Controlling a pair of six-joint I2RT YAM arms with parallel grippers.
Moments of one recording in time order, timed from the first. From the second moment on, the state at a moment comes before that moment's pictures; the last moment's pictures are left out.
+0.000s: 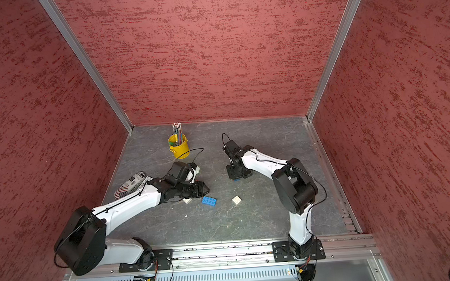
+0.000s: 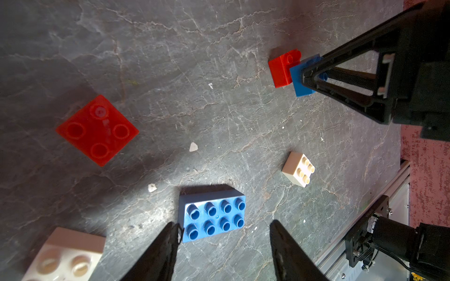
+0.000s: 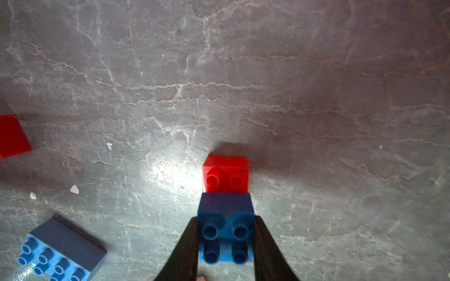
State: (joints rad) left arm -0.59 1.38 0.77 -0.38 0.30 -0.55; right arm 0.58 1.88 1.35 -0.76 -0.05 0.34
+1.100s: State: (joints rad) left arm -0.59 1.38 0.76 -0.38 0.29 -0.55; right arm 0.59 1.95 1.43 -0.86 0.00 0.33
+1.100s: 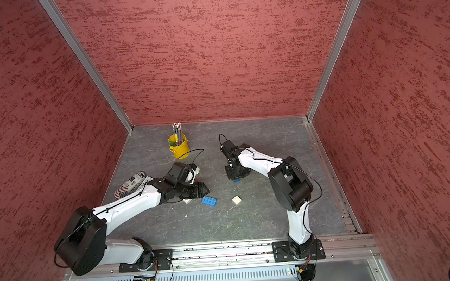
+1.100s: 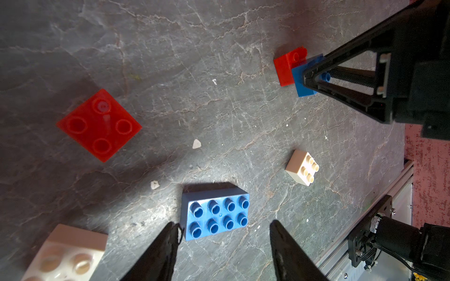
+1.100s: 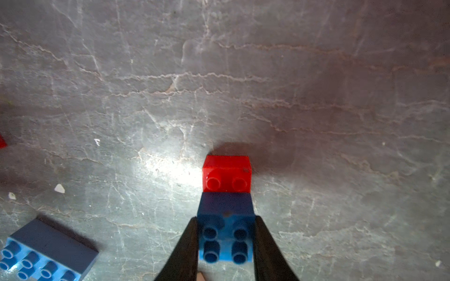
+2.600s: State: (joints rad) left arm -0.58 1.38 0.76 -0.40 0.29 -0.54; right arm 0.59 2.09 1.69 -0.96 0.09 0.32
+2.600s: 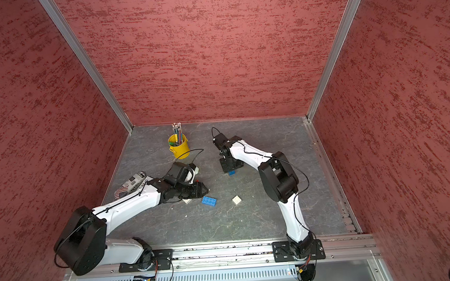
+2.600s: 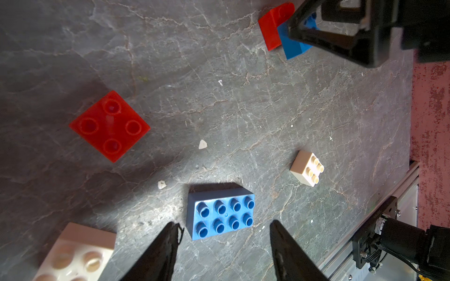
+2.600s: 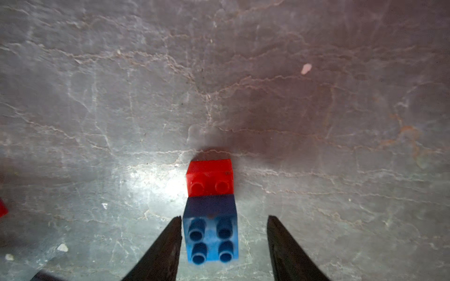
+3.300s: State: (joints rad) left arm -0.61 1.53 0.77 -0.43 0.41 -0.57; right arm 0.59 1.60 1.04 -0.70 -0.11 0.49
